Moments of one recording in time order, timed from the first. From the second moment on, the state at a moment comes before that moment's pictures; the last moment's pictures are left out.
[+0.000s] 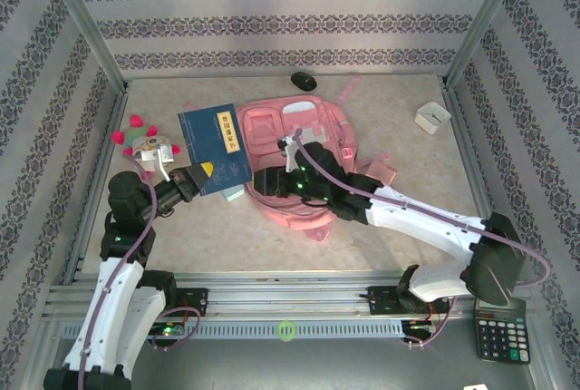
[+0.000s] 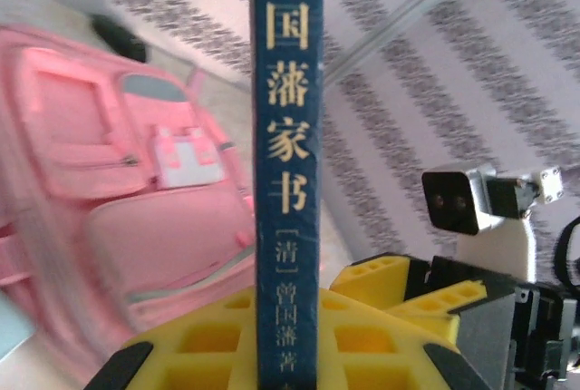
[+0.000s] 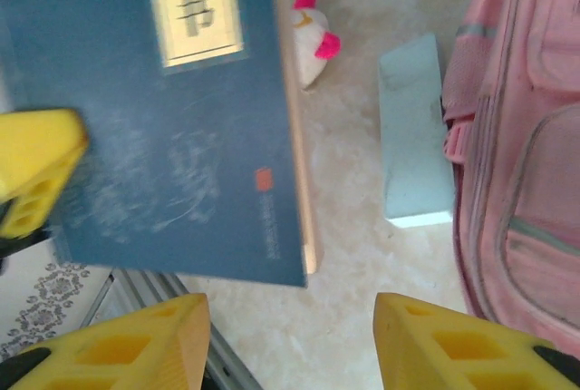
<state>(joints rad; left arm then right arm) -0.01 0.62 0.47 0.06 0.75 -0.78 0.93 1.31 0.99 -0.11 -0.14 0.70</state>
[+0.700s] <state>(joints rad) -0.13 0.60 0.40 0.57 1.02 -0.93 0.89 1.01 0.76 0.11 -0.32 0.52</state>
